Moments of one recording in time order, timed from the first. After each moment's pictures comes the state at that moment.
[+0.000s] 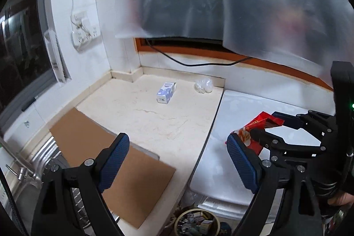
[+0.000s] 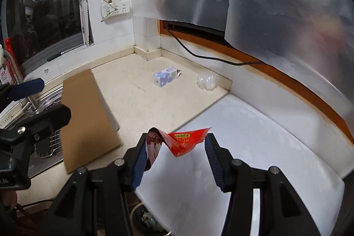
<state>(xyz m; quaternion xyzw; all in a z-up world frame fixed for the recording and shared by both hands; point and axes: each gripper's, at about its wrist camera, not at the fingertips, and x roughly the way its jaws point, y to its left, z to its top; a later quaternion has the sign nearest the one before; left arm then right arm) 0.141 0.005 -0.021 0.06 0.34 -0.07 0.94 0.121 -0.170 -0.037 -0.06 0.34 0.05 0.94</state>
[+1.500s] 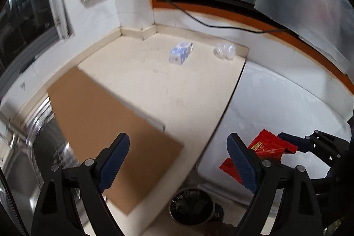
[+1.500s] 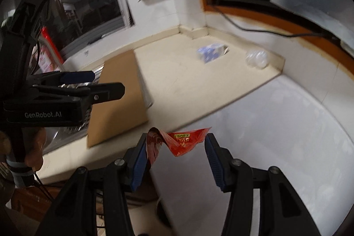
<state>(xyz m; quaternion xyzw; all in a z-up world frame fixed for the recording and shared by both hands) 0.156 0.027 -0.087 0.01 0.44 -0.01 0.90 0.124 -0.177 -0.099 -0.03 0.39 0.23 0.89</state>
